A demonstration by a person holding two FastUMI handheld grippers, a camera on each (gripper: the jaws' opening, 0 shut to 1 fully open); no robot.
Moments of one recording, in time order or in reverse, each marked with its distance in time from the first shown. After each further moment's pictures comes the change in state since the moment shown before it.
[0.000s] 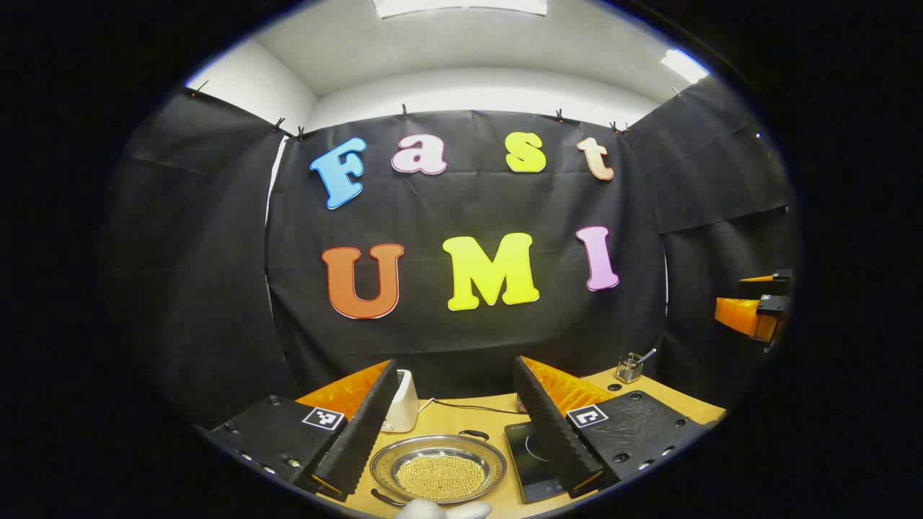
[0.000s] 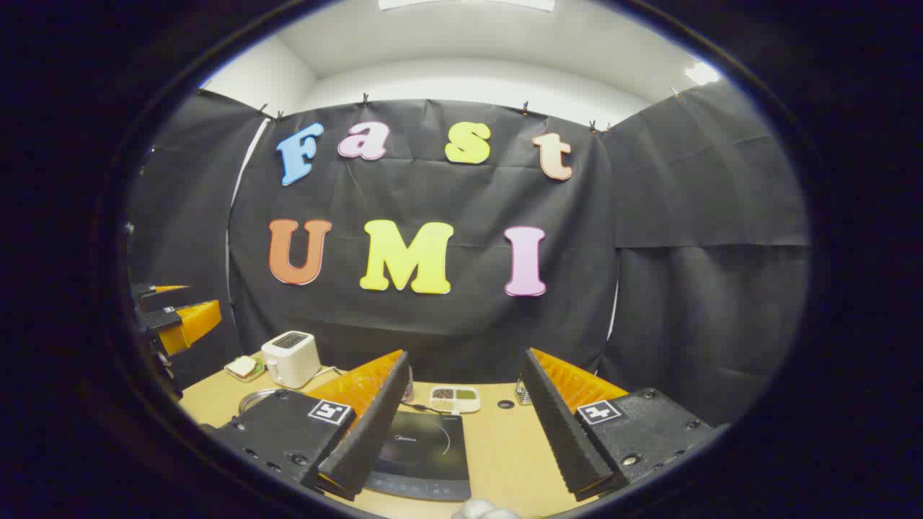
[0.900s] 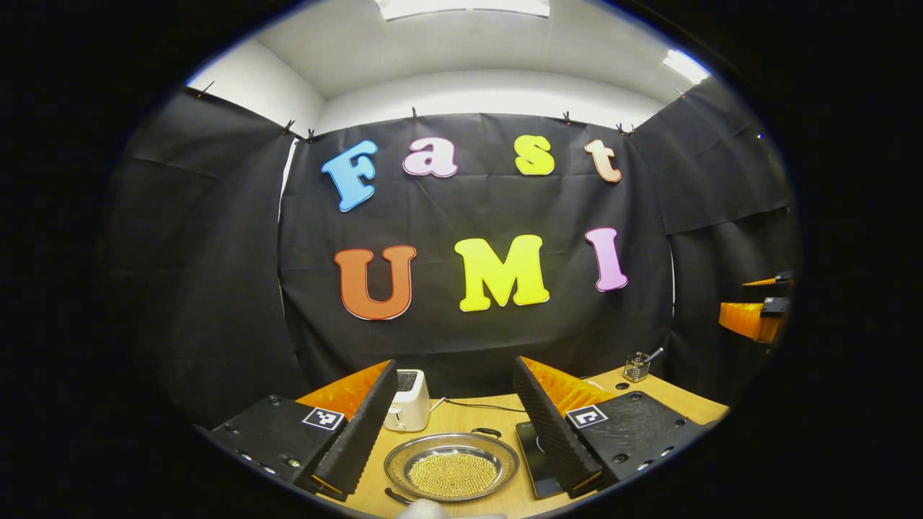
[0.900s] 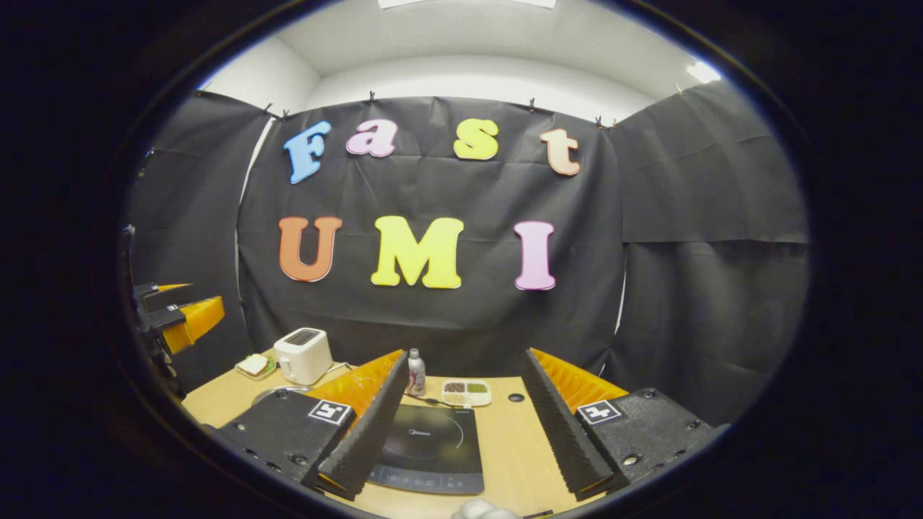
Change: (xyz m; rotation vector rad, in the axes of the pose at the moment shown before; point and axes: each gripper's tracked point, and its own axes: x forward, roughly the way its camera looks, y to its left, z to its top) left arm -0.016 0.022 -0.001 0.006 -0.009 0.035; right arm -0.014 0.020 -0.007 -0.005 0.029 0.031
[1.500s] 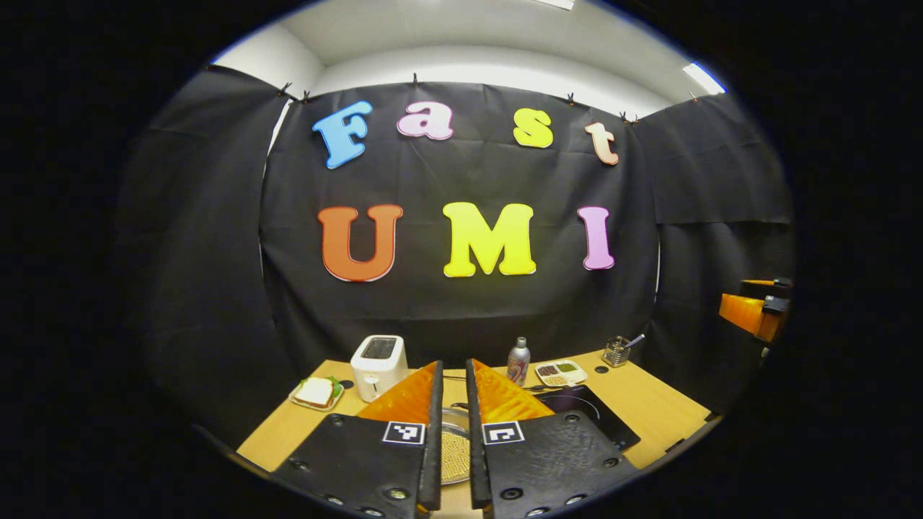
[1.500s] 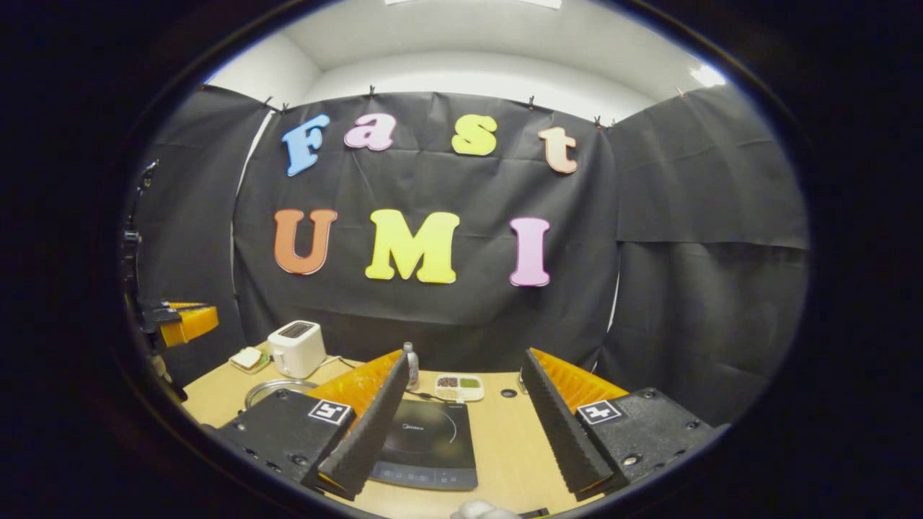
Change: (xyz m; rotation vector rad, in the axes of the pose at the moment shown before) left arm 0.008 -0.010 -0.054 -0.122 0.178 -0.095; right arm -0.003 -0.003 -0.009 -0.017 0.034 -0.022
